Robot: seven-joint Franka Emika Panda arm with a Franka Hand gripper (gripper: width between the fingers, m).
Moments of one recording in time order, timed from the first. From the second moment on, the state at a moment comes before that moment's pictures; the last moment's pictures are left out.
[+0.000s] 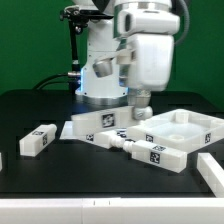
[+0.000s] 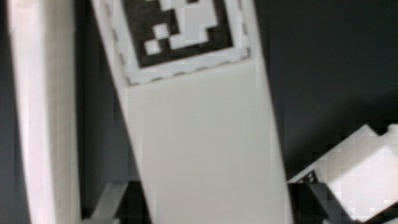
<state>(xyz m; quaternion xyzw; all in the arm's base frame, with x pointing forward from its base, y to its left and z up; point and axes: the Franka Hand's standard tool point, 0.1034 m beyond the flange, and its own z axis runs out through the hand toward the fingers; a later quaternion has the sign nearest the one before) 0.550 0.015 0.100 0.70 0.71 0.06 0.07</state>
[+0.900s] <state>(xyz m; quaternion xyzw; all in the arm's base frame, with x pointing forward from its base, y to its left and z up) 0.496 -0.067 0.089 0.60 0.80 -0.01 0.04</state>
